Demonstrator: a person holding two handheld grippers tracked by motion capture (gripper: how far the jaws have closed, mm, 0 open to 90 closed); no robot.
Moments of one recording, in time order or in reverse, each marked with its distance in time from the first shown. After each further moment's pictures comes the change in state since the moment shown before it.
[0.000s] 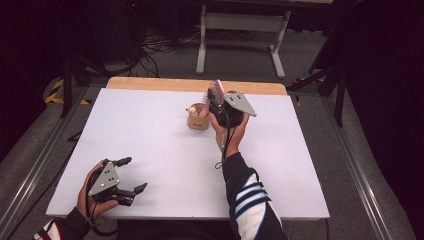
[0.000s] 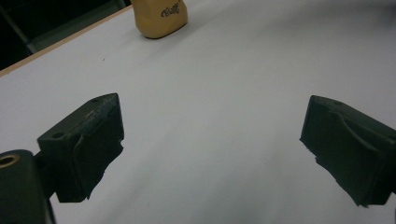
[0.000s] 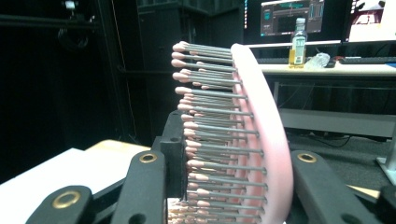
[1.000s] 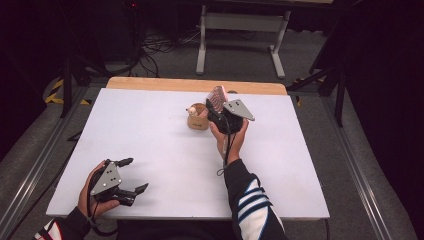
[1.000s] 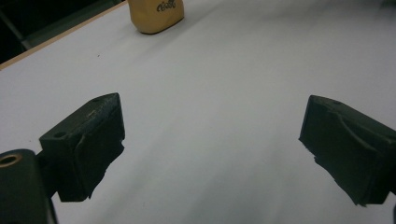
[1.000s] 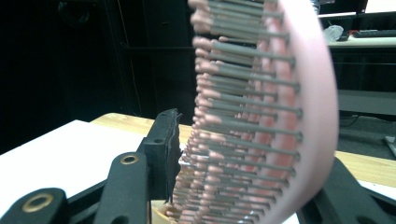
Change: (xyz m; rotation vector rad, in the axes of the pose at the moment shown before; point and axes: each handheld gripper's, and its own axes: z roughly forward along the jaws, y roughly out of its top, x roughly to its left) left arm -0.001 -0.001 0.003 0.015 -0.007 0.005; right arm -0.006 -0.026 -0.001 0.085 0.023 0.012
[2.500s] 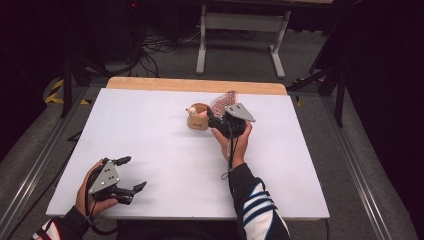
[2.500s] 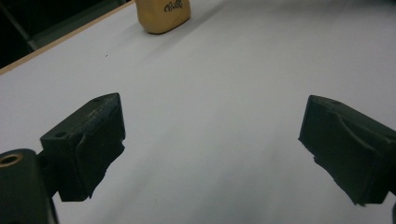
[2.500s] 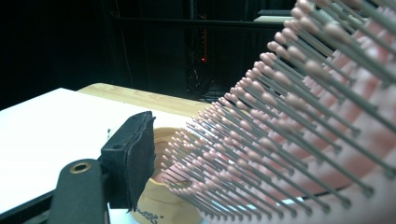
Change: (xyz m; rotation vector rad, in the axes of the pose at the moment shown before) left arm 0.005 0.001 -0.003 0.005 0.013 0.003; right arm -0.012 -0.016 -0.001 0.094 -0.019 -0.041
